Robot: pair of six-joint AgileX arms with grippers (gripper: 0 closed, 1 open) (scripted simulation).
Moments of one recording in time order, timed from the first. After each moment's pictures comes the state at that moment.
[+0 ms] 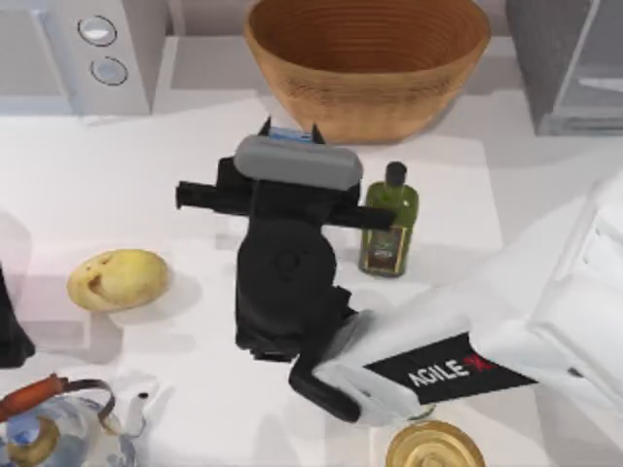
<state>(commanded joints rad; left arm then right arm) 0.00 0.00 0.00 0.00 0.00 0.00 1.01 2.21 1.15 1.20 1.10 0.06</state>
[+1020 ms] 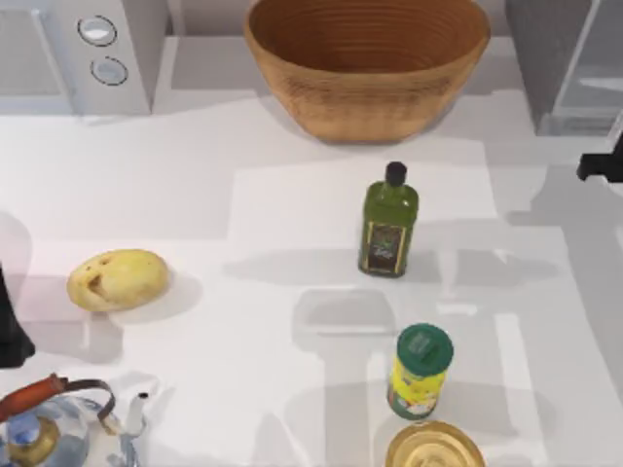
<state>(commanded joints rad) 0.00 0.00 0.00 0.00 0.00 0.00 0.12 1.60 0.44 1.11 0.13 0.03</state>
